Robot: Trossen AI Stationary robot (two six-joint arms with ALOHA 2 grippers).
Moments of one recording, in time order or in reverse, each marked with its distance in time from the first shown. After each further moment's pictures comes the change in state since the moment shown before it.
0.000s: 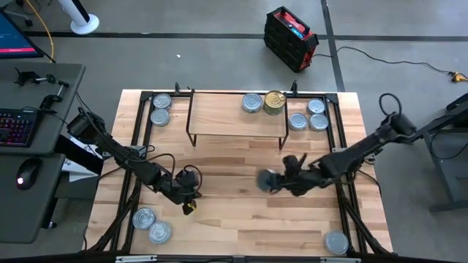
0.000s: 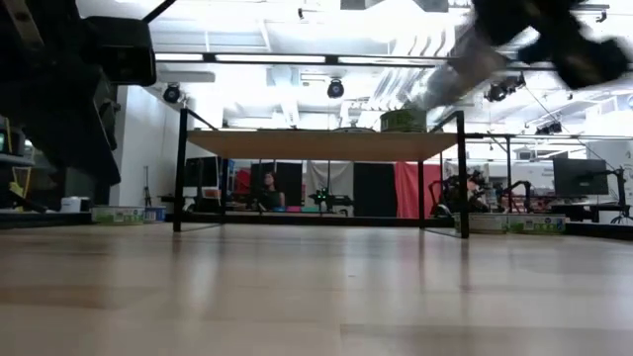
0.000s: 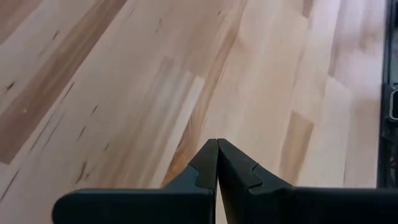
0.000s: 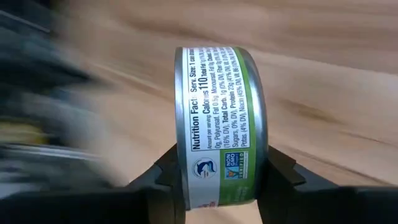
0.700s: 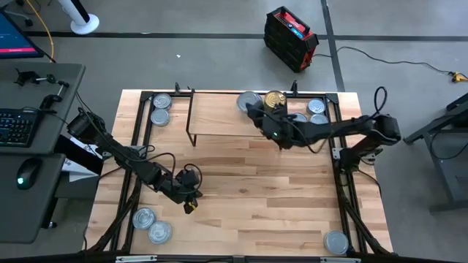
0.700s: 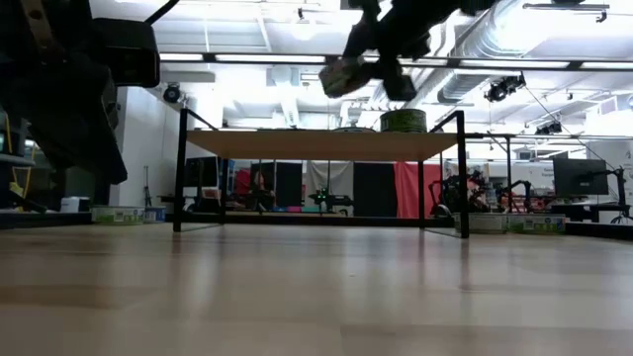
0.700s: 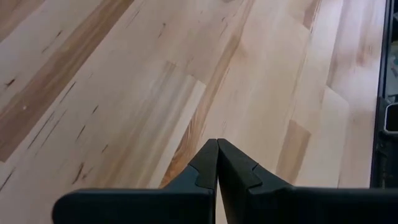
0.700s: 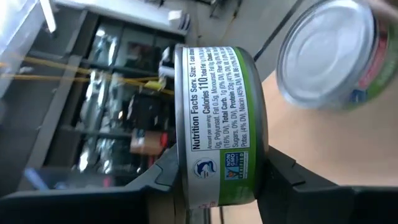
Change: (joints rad) left arm 0.010 0.000 0.000 0.012 0.001 -0.032; right arm -0.516 0.200 0.162 0.559 0.447 -0.145
